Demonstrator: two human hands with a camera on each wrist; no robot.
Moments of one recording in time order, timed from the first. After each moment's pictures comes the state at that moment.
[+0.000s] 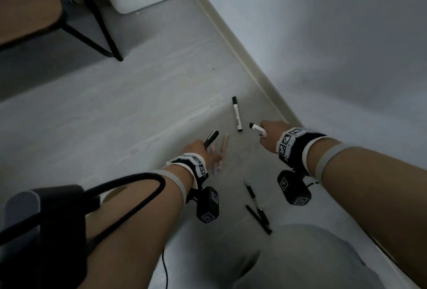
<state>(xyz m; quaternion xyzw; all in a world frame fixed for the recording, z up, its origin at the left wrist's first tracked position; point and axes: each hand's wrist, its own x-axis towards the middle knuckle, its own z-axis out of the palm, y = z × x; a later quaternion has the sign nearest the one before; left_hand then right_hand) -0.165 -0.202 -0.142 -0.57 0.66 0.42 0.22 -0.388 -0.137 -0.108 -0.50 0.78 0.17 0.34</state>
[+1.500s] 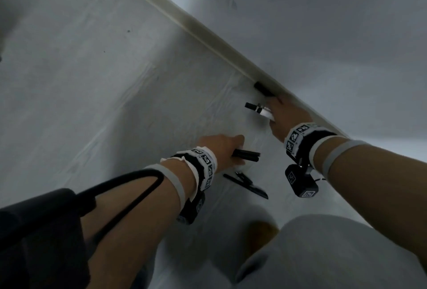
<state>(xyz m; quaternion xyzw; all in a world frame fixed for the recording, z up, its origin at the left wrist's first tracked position) -0.257 -0.103 -0.174 -0.09 0.88 0.31 0.35 -0.430 0.027 -0.173 -0.35 0.89 0.09 0.29</state>
